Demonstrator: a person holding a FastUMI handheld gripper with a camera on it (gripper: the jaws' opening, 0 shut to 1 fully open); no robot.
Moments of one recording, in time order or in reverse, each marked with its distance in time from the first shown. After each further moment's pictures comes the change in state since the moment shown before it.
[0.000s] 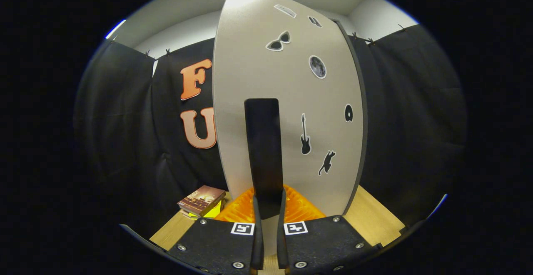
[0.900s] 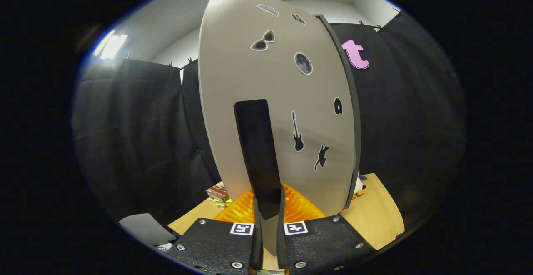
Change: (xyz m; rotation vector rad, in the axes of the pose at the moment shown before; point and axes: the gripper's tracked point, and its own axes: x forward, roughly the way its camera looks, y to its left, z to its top) arm -0.039 -0.053 -0.002 0.042 0.050 0.335
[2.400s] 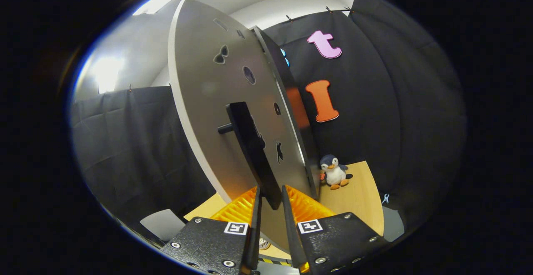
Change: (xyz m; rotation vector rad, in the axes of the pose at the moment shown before) arm -0.081 -0.155 0.001 0.128 0.035 0.103
